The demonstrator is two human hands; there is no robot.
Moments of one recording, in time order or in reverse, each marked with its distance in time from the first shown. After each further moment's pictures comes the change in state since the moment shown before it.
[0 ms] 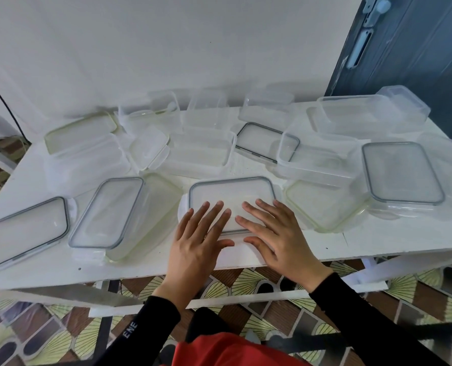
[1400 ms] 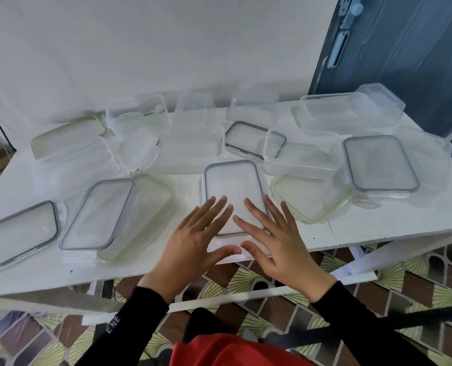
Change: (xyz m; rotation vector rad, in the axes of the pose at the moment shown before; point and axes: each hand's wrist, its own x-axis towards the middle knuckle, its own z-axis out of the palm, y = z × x) left_hand 0.014 0.003 -0.013 -0.229 -0.255 0.065; right_hand -0.021 -0.021 -0.021 0.003 -0.119 0.173
